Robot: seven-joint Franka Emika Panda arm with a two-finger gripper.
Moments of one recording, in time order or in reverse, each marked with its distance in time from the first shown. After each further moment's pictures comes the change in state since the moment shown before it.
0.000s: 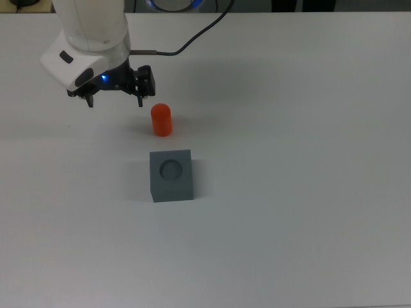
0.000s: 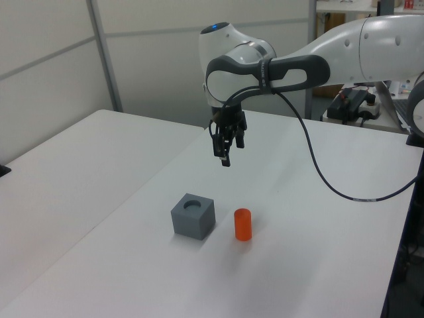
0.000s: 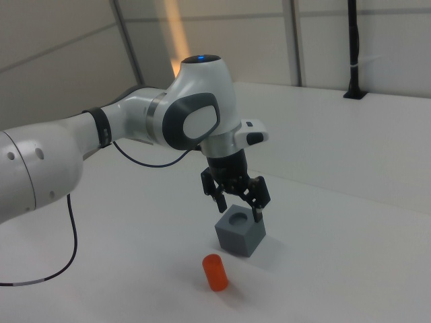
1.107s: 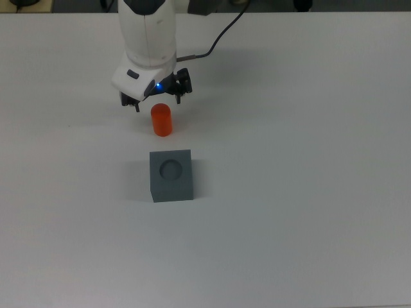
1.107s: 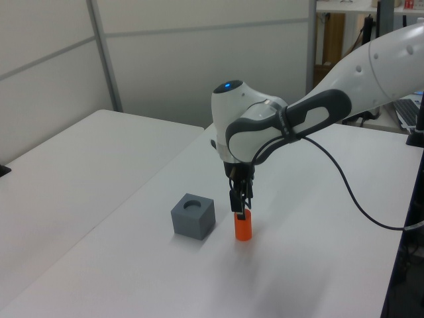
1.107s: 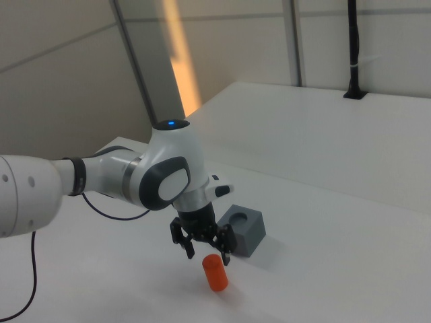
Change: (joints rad) arm 0.000 -0.133 0.111 -0.465 -0.026 0.297 -0.077
